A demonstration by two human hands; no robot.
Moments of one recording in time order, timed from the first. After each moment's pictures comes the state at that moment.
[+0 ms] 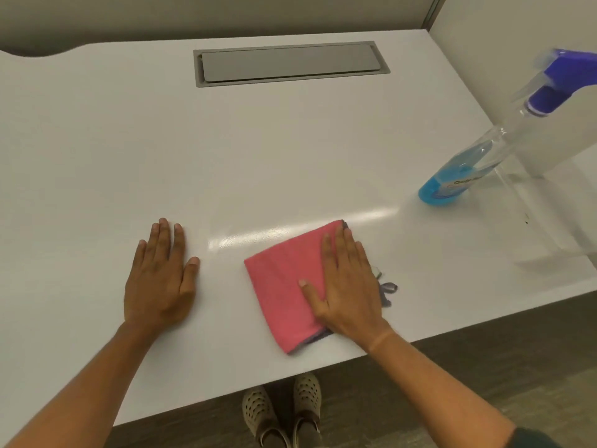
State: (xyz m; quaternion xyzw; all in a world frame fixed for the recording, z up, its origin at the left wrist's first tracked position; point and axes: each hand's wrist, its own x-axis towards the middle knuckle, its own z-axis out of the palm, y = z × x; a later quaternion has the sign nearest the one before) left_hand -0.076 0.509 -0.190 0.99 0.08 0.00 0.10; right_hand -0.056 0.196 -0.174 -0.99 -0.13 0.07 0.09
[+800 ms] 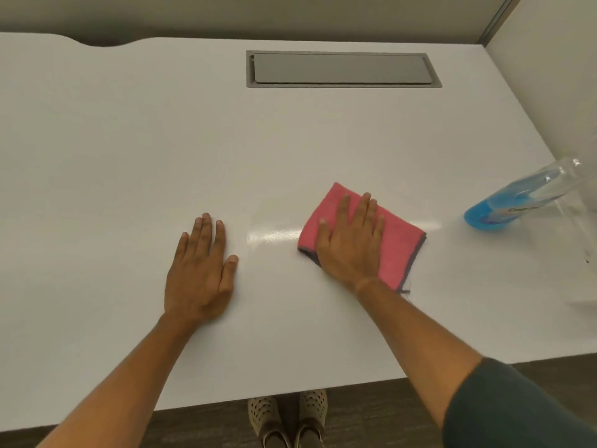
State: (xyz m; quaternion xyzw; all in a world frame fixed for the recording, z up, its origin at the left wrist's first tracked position) left_hand -0.076 0.508 -0.189 0.99 0.08 0.01 0.10; right_hand 0.027 0.274 -0.176 -1.00 -0.02 0.04 0.09
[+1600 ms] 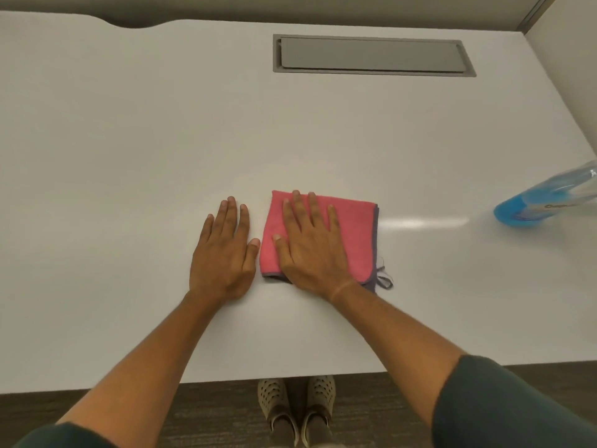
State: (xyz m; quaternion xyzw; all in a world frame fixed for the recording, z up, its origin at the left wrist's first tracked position) left_hand -0.074 0.511 -0.188 0.99 0.07 -0.01 0.09; right_hand -0.011 0.342 -0.176 -0.96 -0.26 0.07 0.08
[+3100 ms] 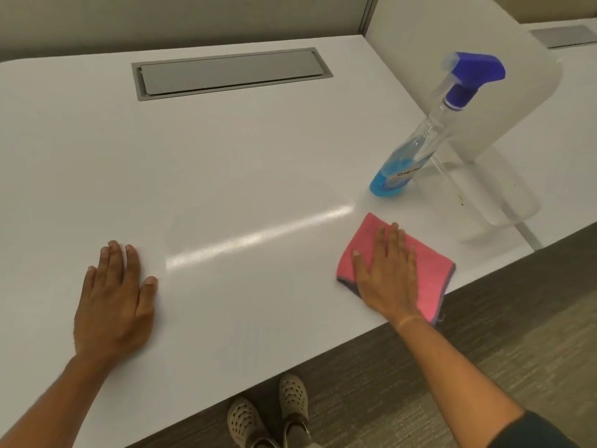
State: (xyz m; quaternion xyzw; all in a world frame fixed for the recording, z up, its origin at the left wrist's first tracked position) left_hand -0.076 0.512 -0.190 0.99 0.07 -0.01 0.11; right_hand -0.053 0.093 -0.175 -0.99 0.12 0.05 0.03
